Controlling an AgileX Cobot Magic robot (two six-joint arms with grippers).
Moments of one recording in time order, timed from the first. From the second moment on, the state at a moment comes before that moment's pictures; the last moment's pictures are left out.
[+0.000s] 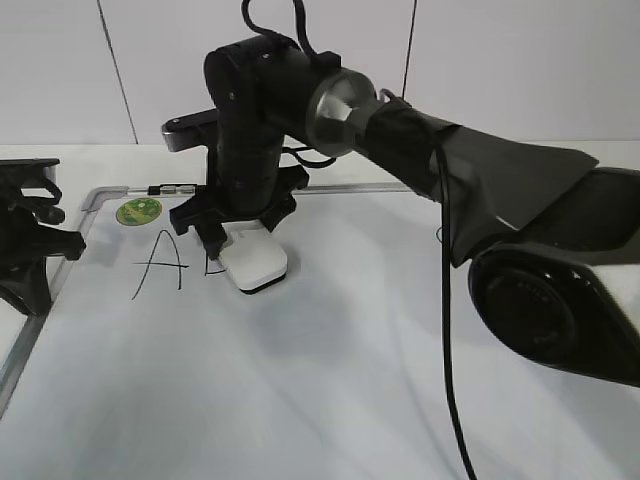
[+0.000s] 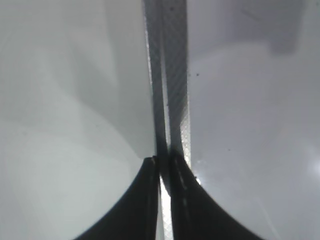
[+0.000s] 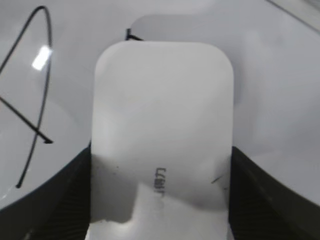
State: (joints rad) left arm -0.09 1.93 -1.22 -0.08 0.94 -0.01; right arm 0.68 2.58 -2.49 0.00 1.24 0.10
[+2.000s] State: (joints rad) left arm -0.09 1.94 -1.23 -0.08 0.96 0.00; right arm 0.62 2.61 -2.53 -0.06 1.23 0.24
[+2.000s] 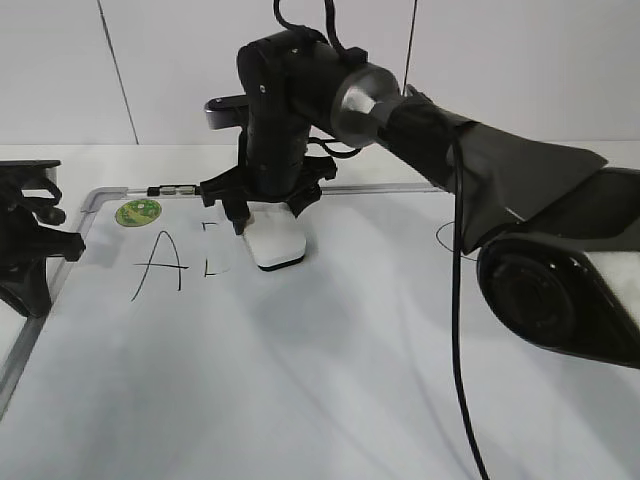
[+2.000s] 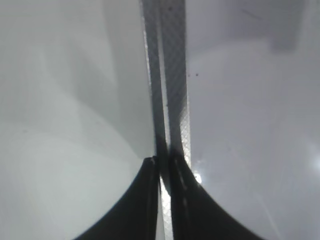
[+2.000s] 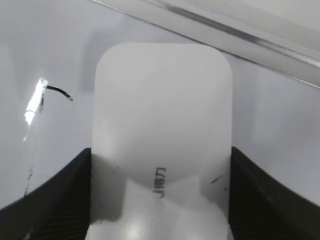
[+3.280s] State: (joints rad) left arm -0.09 1.94 -1.23 -0.08 0.96 0.00; right arm 0.72 2.63 -2.57 -0.08 1.23 0.16
